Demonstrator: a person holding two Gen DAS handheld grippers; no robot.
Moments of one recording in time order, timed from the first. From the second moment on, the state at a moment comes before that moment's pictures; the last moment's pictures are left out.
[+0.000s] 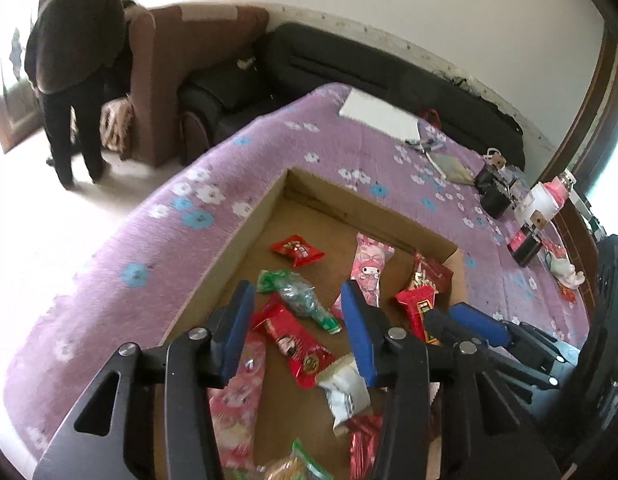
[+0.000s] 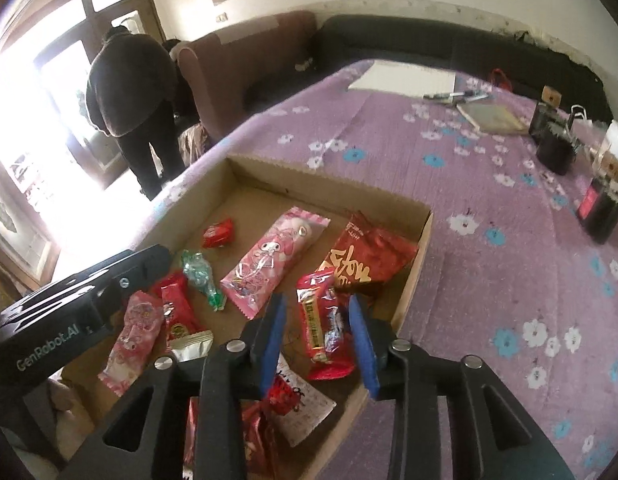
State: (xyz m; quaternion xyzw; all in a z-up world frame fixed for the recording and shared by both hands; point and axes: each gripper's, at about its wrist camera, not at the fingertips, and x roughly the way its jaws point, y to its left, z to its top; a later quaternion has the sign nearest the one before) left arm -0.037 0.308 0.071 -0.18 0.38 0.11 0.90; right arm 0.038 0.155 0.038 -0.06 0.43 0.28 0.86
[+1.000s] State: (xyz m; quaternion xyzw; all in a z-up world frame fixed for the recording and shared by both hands) left arm -0.168 0.222 0.103 -0.10 0.33 0.22 0.91; right arm -0.119 0.032 0.060 0.00 0.33 0.16 0.93
